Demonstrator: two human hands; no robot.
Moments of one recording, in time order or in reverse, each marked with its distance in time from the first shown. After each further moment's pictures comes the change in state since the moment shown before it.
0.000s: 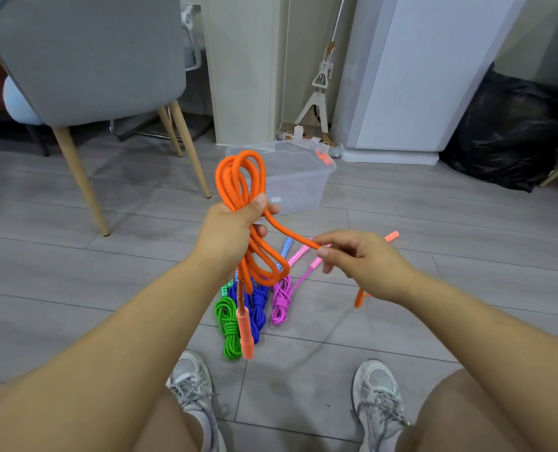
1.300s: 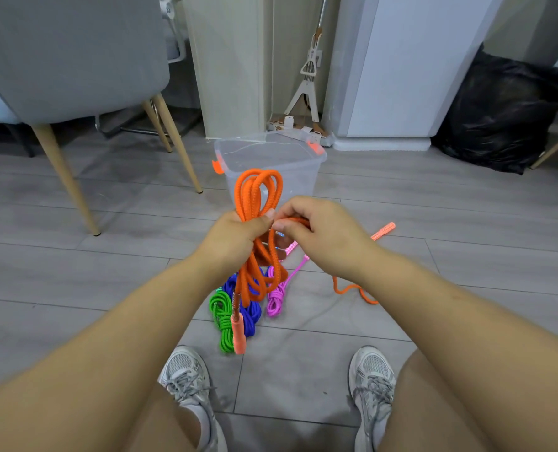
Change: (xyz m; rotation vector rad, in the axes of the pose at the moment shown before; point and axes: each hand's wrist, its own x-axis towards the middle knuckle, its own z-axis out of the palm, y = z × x) left_hand -0.007 -0.014 0.013 0.077 -0.253 -0.098; right_hand 0.019 -0.038 0.016 -0.068 0.103 -0.129
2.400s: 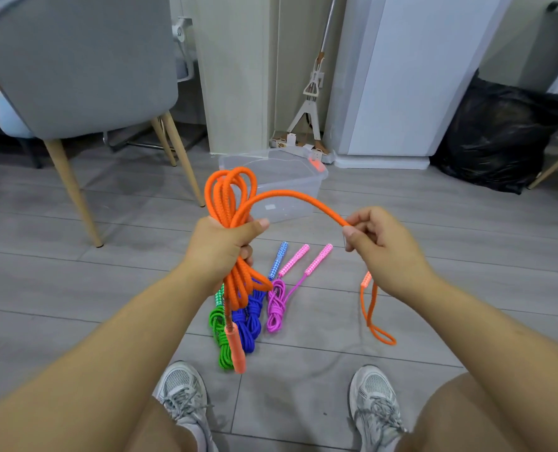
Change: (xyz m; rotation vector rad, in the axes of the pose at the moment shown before) left_hand 0.006 0.006 -0.015 -0.113 0.200 0.077; right_hand -0.028 0.035 -0.039 0.101 0.259 0.176
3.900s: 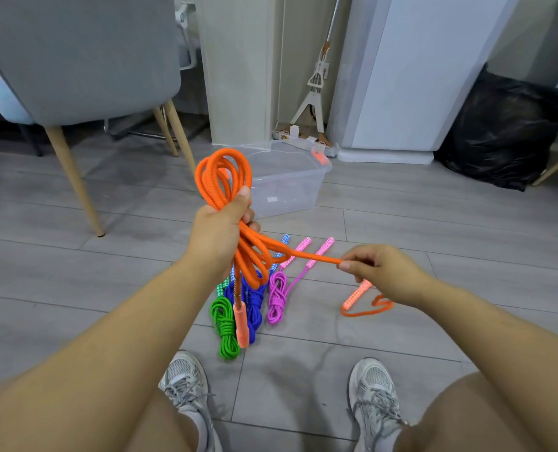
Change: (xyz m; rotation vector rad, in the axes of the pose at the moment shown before) left_hand 0.006 -0.001 -0.001 -0.261 0.041 0.020; right_hand -0.002 0.038 -0.001 -0.271 -0.376 0.171
